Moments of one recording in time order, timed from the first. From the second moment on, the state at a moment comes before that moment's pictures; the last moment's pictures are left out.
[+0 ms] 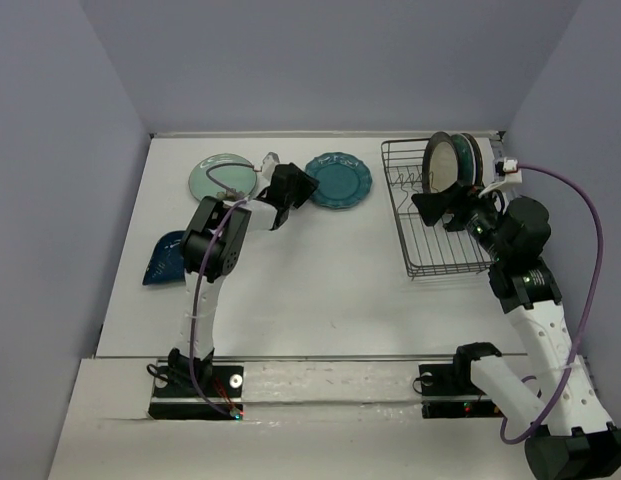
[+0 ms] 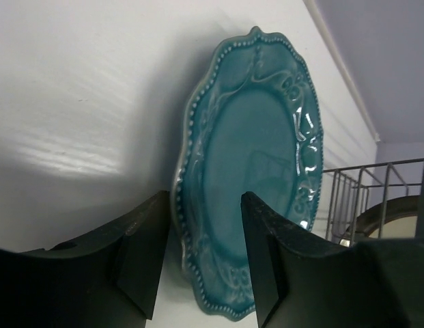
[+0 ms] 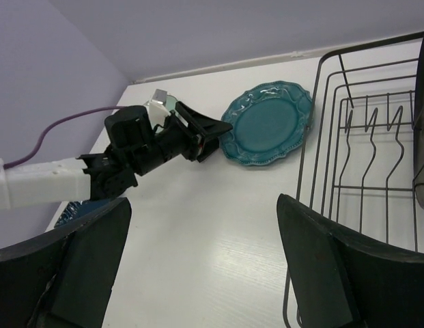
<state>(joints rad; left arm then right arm) -0.44 2.20 1.34 0.39 -0.11 -1.08 0.13 0.77 0.87 -0.15 -0.33 0.47</state>
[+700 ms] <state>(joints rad) -0.41 2.29 1.17 0.83 0.01 -1.26 0.13 0.79 0.87 -0.15 -0.42 0.47</state>
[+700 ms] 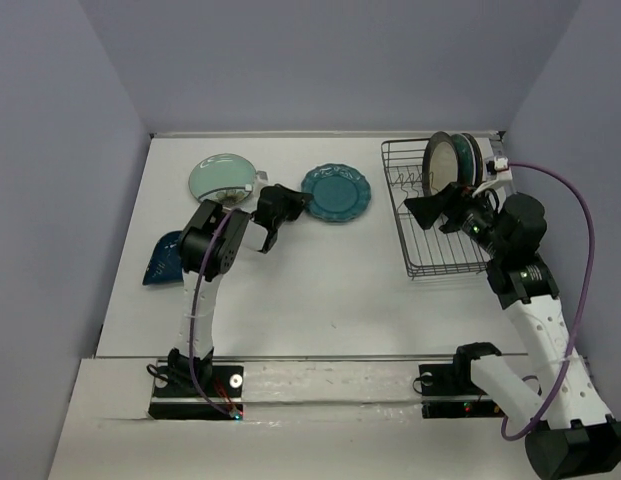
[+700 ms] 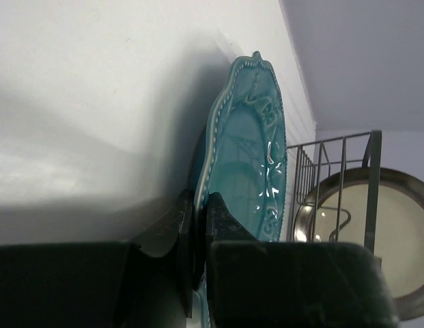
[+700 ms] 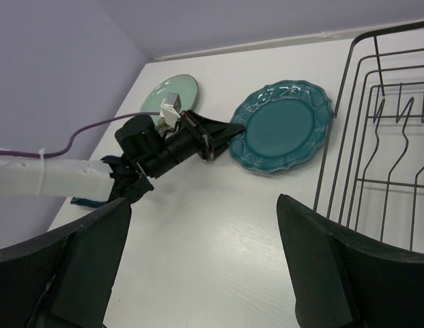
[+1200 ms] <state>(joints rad) -0.37 1.84 0.65 0.94 0.10 -1.30 0.14 0.85 0.87 -0.14 -0.50 0.52</state>
